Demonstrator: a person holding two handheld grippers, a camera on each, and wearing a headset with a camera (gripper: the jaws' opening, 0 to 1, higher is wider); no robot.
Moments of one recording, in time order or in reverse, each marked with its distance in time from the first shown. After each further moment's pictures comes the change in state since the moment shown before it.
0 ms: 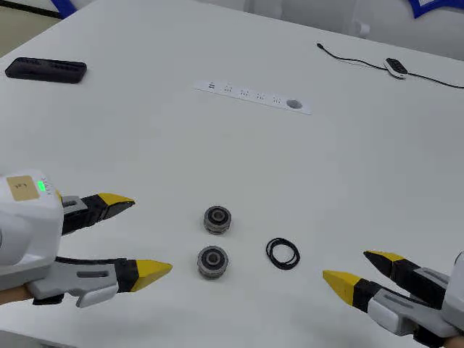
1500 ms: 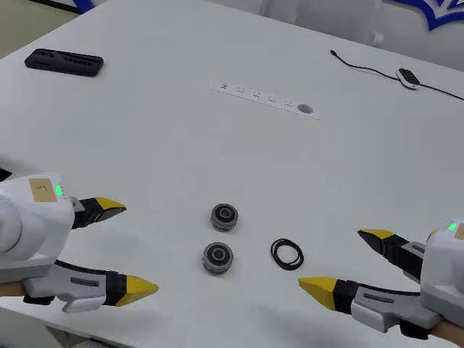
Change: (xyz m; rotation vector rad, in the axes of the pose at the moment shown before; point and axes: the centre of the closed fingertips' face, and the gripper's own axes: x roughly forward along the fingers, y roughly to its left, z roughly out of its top) left arm -0.005 0.000 -0.035 0.041 0.128 -0.027; right arm 0.013 0.023 0.018 -0.218 0.063 0.081
